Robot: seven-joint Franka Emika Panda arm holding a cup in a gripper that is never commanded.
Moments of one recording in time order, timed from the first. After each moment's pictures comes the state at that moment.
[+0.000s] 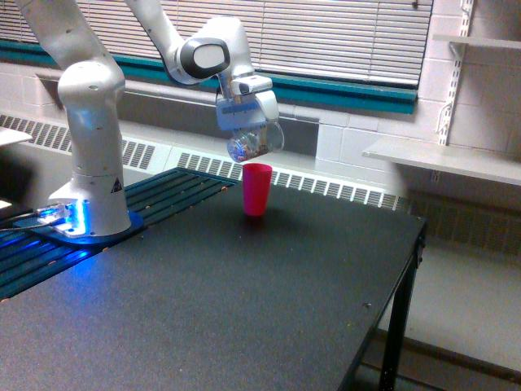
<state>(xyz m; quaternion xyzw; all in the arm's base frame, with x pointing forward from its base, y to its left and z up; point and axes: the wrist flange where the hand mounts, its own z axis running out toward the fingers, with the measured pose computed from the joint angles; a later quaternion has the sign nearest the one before) 0.256 0.216 0.319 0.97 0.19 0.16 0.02</state>
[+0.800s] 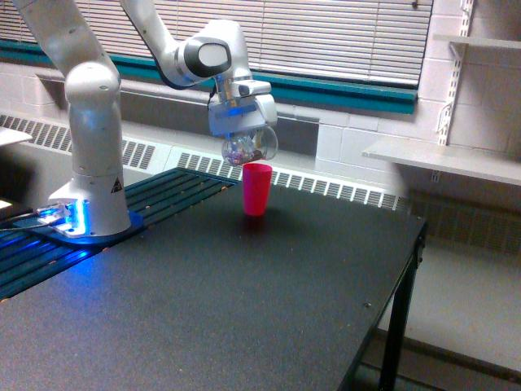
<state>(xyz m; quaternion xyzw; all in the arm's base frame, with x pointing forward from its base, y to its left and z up) 0.253 0.203 0.309 0.96 0.25 0.15 0.07</state>
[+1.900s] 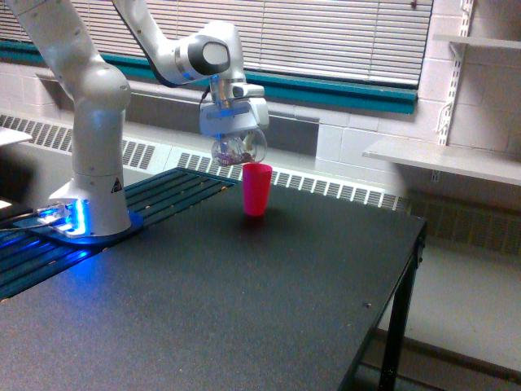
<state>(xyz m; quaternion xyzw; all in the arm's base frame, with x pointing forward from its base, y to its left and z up) 0.230 0.207 0.304 0.95 0.27 0.12 0.09</state>
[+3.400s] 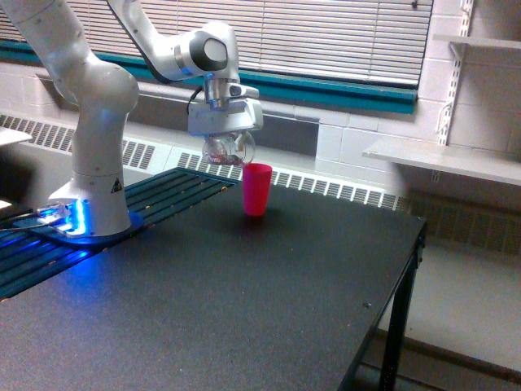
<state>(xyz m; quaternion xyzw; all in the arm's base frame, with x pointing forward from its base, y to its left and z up) 0.212 0.205 0.298 0.92 0.34 0.08 0.14</state>
